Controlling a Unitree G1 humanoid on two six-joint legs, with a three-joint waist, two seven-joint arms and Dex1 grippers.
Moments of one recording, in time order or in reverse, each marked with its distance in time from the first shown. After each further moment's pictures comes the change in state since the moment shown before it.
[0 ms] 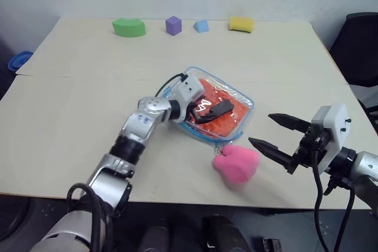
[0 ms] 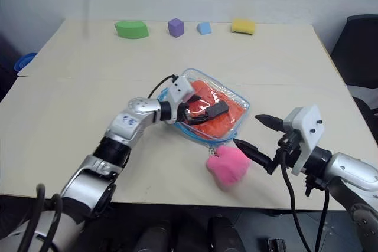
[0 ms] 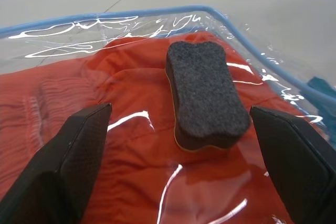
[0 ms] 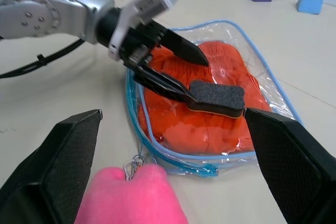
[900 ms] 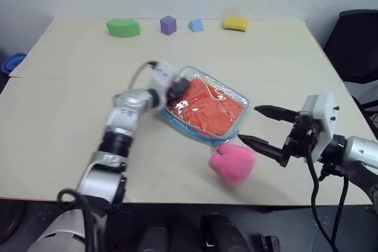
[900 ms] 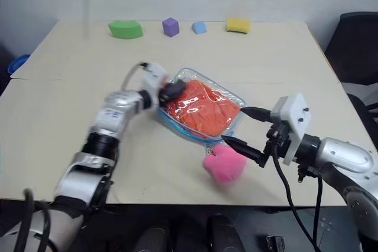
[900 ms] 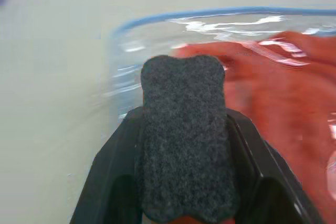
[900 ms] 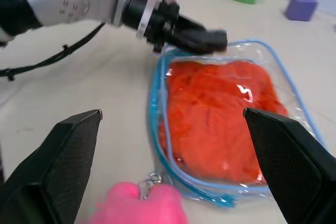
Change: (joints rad) left arm 0.125 0.252 0.336 -0.197 0.058 0.136 0.167; right arm -0.234 -0.072 0.202 0.110 0.002 -0.020 0.127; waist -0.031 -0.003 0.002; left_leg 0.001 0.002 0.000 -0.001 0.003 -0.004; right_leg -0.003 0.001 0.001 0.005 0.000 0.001
